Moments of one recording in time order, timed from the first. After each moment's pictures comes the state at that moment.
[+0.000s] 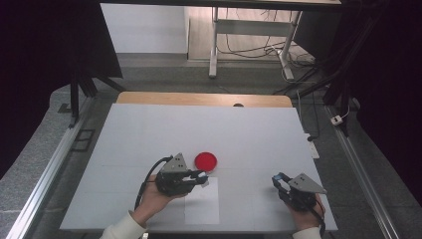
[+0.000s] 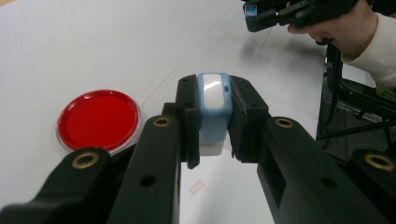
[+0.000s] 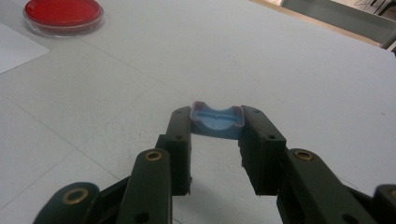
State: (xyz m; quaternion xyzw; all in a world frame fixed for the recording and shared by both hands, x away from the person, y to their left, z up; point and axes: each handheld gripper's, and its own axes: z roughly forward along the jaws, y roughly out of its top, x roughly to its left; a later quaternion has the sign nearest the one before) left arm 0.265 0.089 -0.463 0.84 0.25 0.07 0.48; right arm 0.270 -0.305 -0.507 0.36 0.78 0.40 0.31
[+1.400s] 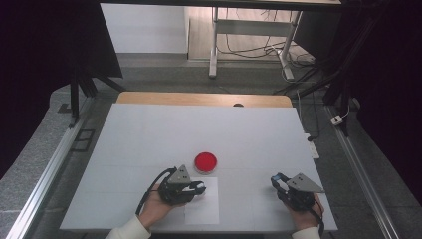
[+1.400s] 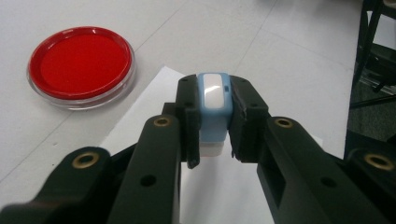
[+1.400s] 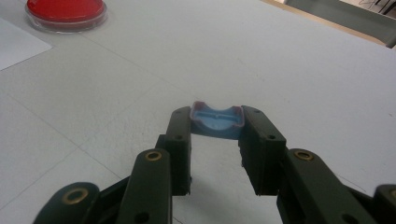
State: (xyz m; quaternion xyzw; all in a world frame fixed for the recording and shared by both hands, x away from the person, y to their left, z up) left arm 0.264 0.083 -0.506 0.86 0.26 0.06 0.43; right arm 0.271 -0.302 -0.509 0.36 0.79 0.39 0.31
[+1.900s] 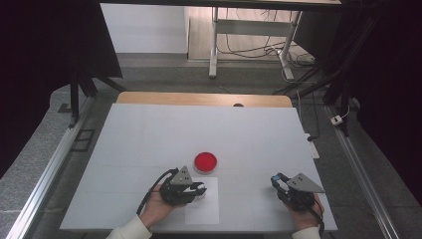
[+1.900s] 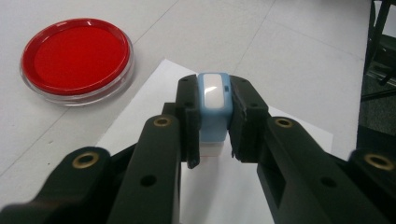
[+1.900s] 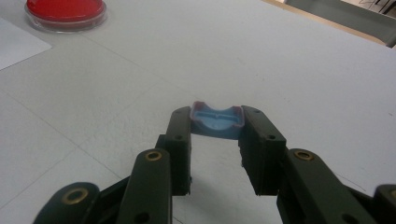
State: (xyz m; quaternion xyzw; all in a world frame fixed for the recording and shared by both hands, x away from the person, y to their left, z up) left arm 0.265 0.080 -0.512 0.87 0.26 0.07 0.42; right arm 0.271 -0.303 -0.509 0.36 0.79 0.39 0.31
